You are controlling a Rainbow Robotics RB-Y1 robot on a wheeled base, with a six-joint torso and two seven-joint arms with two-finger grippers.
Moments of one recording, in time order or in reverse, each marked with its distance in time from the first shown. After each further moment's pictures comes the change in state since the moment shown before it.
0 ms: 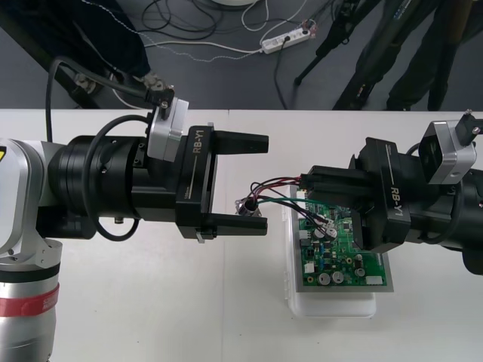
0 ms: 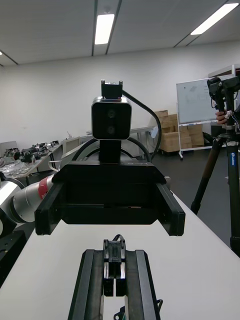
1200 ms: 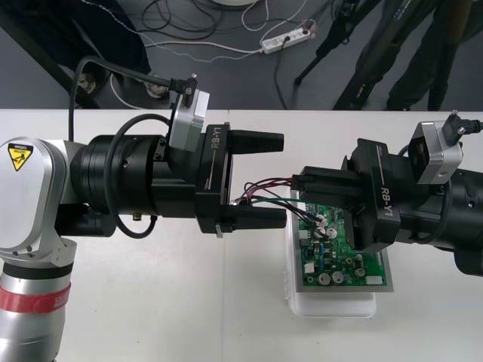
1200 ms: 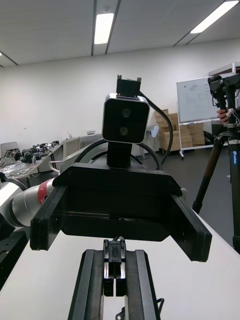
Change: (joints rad) right arm -0.001 0.000 0.030 -0.001 0.012 0.025 0.000; left arm -0.017 0.000 -0.063 0.036 -0.002 0.074 0.052
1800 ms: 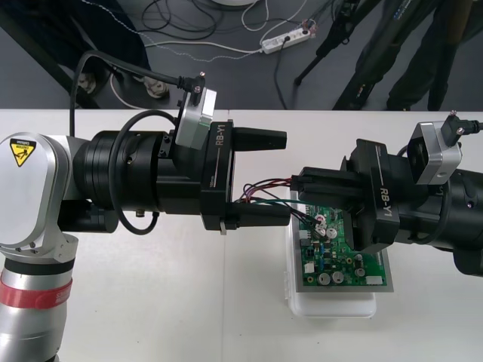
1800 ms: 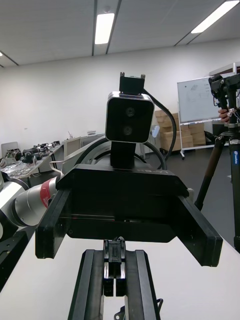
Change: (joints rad) right arm 0.000 0.000 0.003 0.000 0.000 0.000 0.000; left arm -0.019 0.000 -0.004 0.000 -0.031 0.000 0.002
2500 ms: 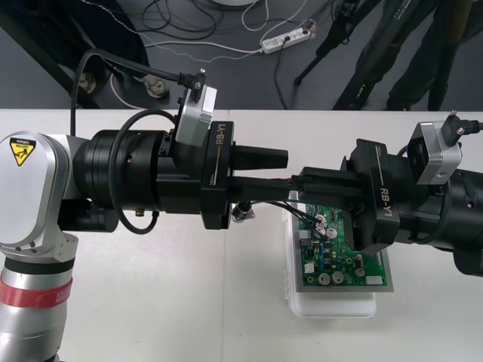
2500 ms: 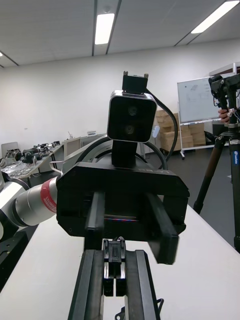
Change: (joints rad) right arm 0.000 0.000 0.000 0.000 -0.001 0.000 0.000; left arm -0.002 0.000 0.000 0.000 0.004 0.000 0.025
